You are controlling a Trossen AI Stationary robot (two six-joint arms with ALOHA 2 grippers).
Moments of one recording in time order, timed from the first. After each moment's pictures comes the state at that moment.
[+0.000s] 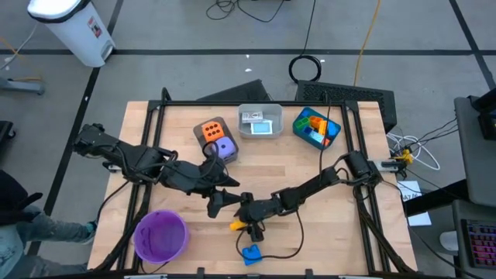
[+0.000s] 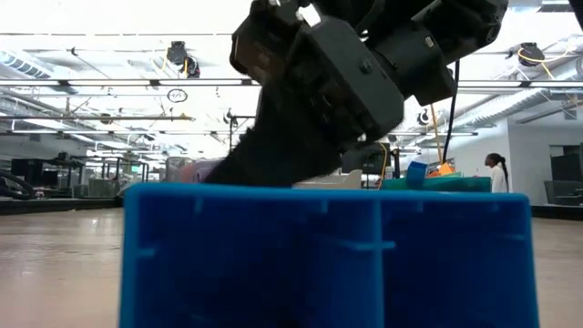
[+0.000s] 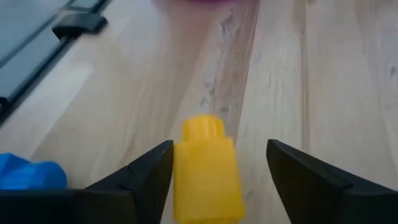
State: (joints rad) left arm -0.40 1.43 1.51 -0.52 -0.26 -0.78; right arm 0.34 2.13 1.21 0.36 0.00 0.13
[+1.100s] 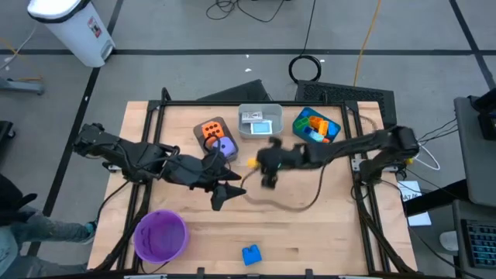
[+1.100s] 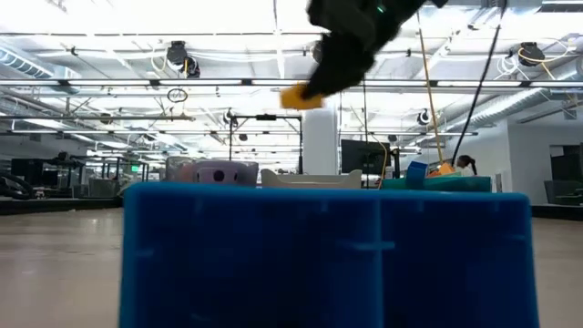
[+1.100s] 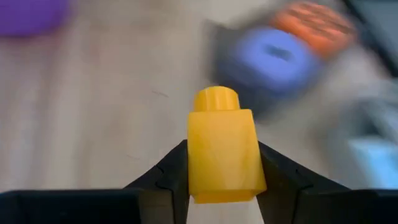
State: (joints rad) left arm -0.36 1.43 1.51 -0.52 -0.26 -0.79; right arm 0.09 1.62 1.20 -0.30 0.23 0.12
